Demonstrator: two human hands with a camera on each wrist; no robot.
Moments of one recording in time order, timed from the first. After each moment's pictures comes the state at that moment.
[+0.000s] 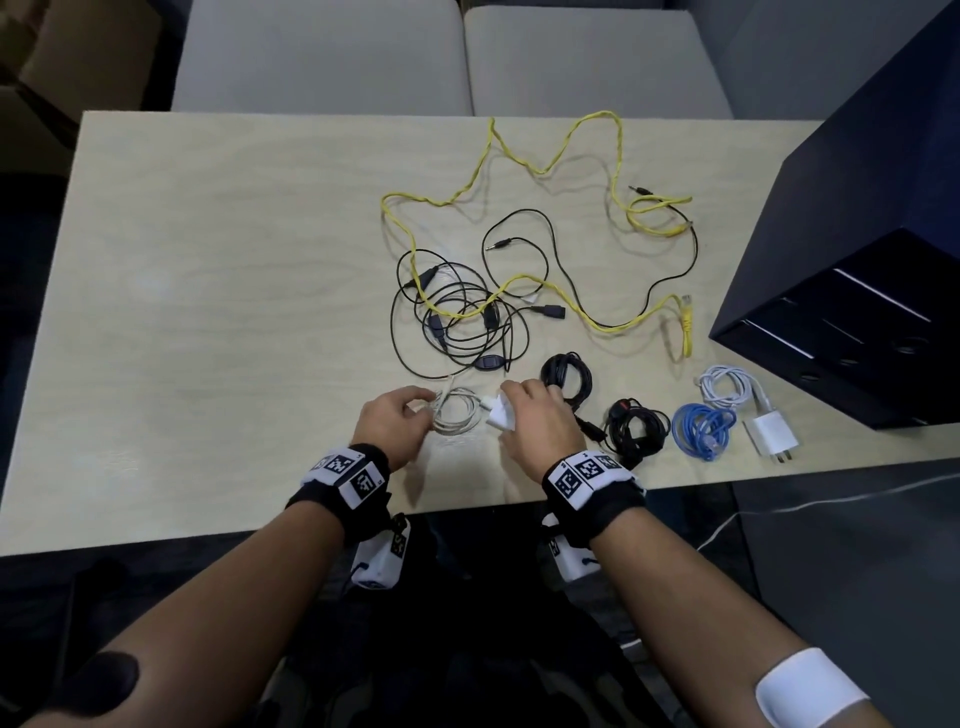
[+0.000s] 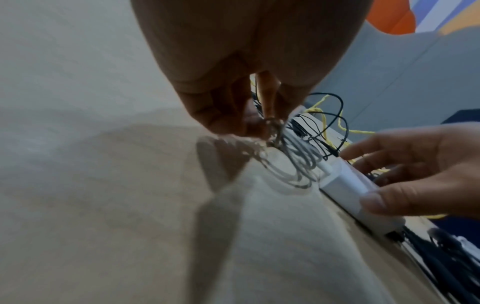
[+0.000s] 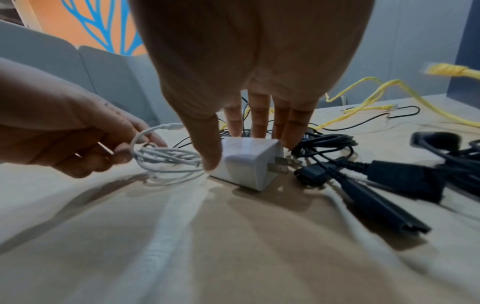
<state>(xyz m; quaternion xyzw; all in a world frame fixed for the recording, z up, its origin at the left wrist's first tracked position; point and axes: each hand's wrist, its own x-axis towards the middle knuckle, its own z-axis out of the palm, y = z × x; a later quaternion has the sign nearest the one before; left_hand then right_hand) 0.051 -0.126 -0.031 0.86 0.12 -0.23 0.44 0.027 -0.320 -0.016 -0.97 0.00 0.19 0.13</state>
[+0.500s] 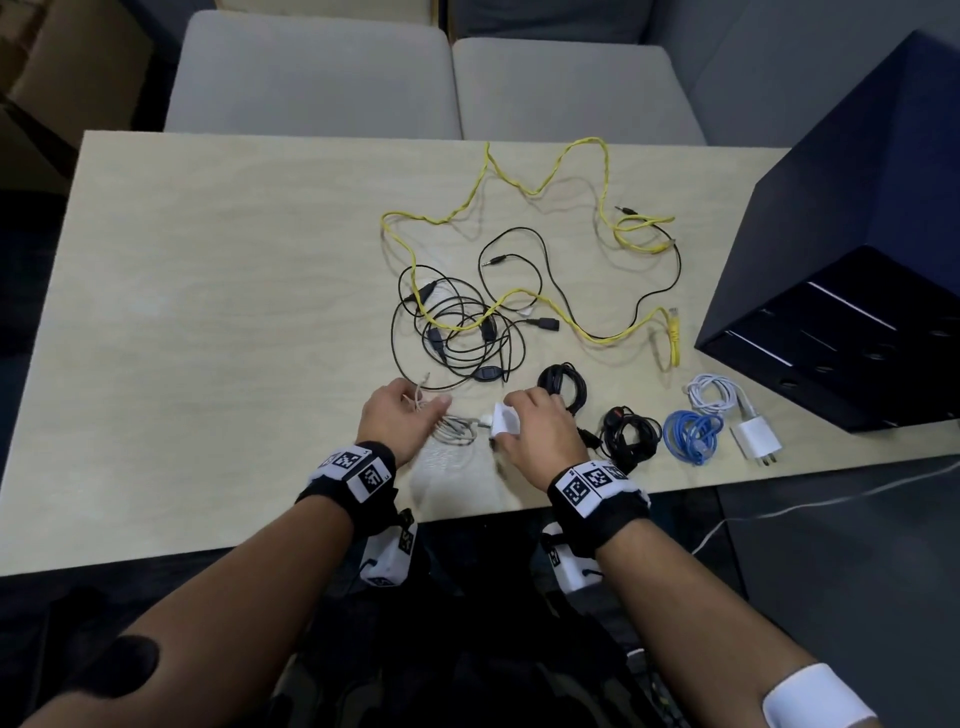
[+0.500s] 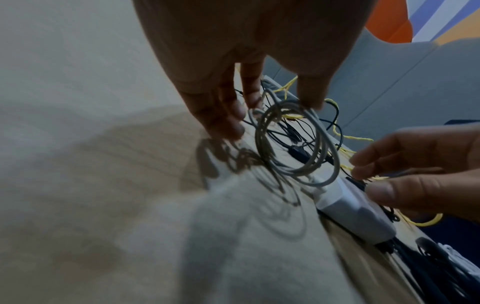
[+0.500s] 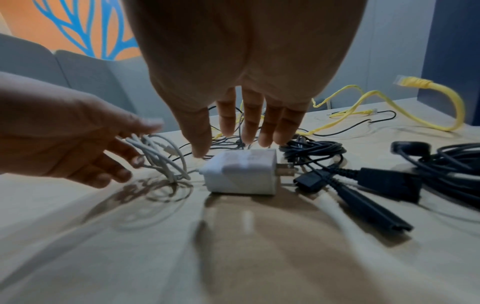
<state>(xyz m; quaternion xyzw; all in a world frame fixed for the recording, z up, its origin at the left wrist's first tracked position) 0.061 -0.125 -0.024 0.86 0.14 -0.20 0.46 0.022 -0.316 0.003 -0.97 0.02 0.18 0.15</state>
